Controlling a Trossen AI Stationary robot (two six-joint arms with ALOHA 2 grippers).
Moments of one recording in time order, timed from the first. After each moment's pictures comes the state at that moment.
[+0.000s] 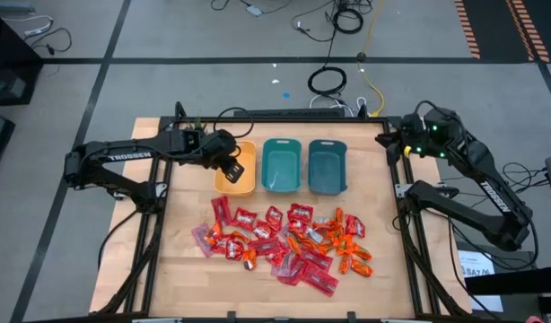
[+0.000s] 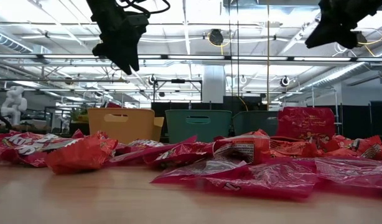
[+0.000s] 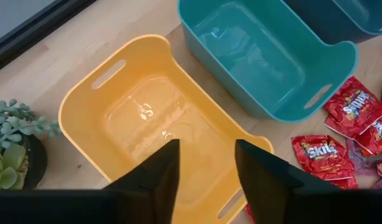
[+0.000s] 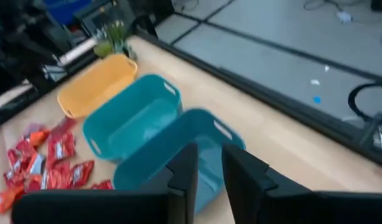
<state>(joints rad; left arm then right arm) 0.22 1.31 1.15 -0.90 -0.19 -0.54 -0.85 0.58 0.90 -0.84 -0.24 0.17</state>
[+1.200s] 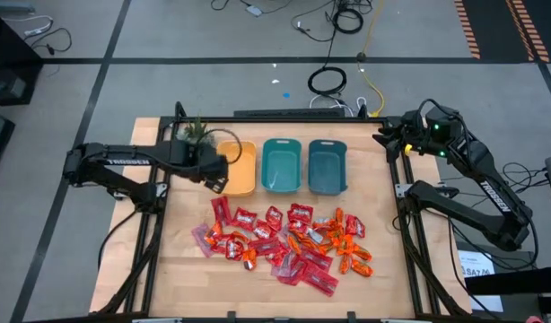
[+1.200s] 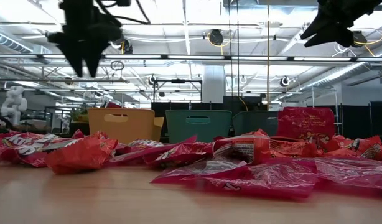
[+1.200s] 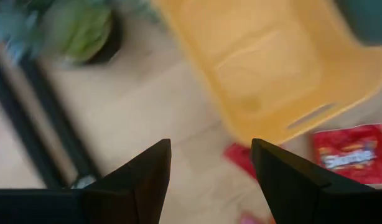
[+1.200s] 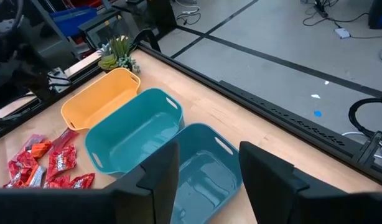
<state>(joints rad) 0.05 1.31 1.15 -1.36 -0.28 -1.01 -0.85 0.58 0.90 -0.79 -0.24 0.17</state>
